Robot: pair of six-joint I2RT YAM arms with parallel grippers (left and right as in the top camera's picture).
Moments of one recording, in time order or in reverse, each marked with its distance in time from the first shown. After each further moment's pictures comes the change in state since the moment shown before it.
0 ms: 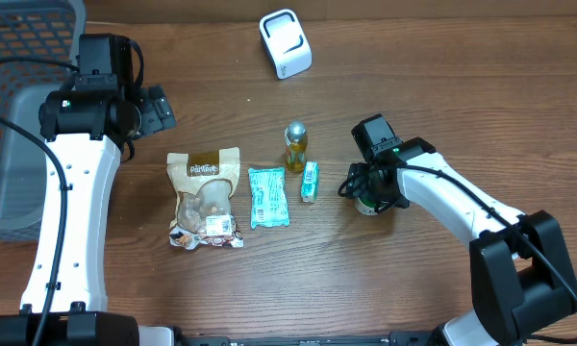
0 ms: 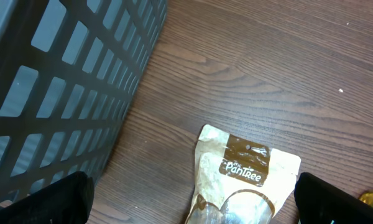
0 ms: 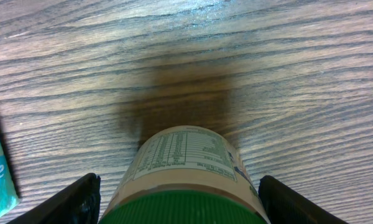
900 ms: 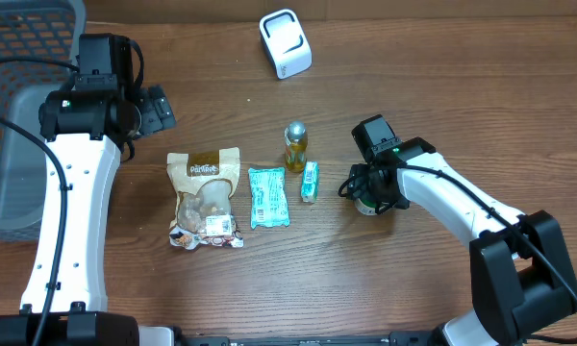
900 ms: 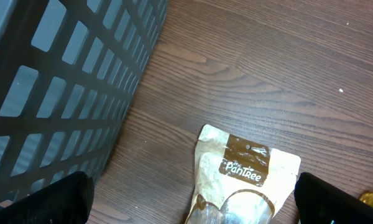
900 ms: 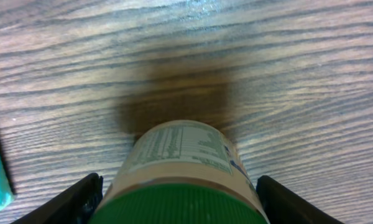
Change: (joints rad) left arm 0.000 0.000 0.000 0.000 0.000 0.000; right arm 0.000 0.000 0.000 -0.011 -0.001 0.000
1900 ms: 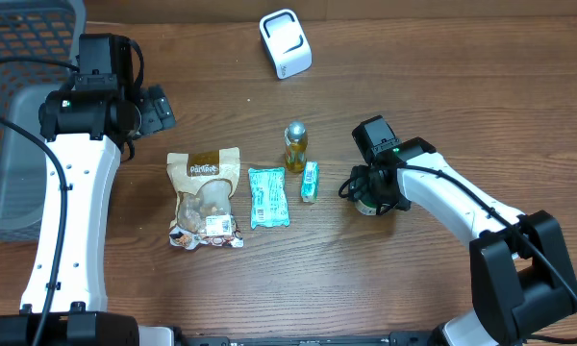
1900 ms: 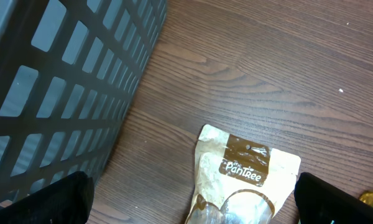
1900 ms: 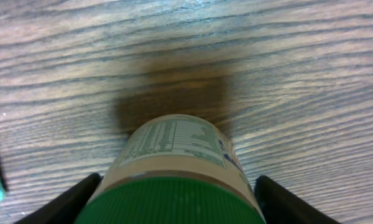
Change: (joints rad) left arm 0.000 0.000 0.000 0.000 0.000 0.000; right arm 0.000 0.000 0.000 -0.021 0.002 0.000
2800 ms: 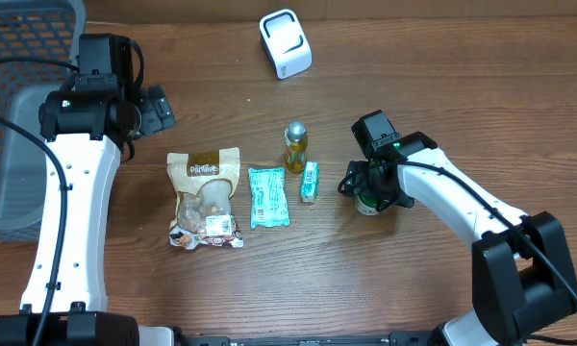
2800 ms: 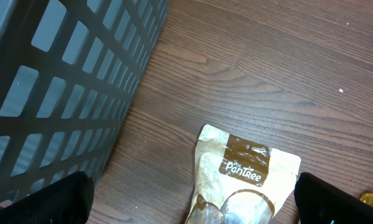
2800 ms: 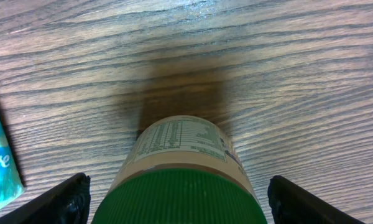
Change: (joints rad) left arm 0.000 0.000 0.000 0.000 0.000 0.000; right arm 0.000 0.000 0.045 -0.045 0.001 0.004
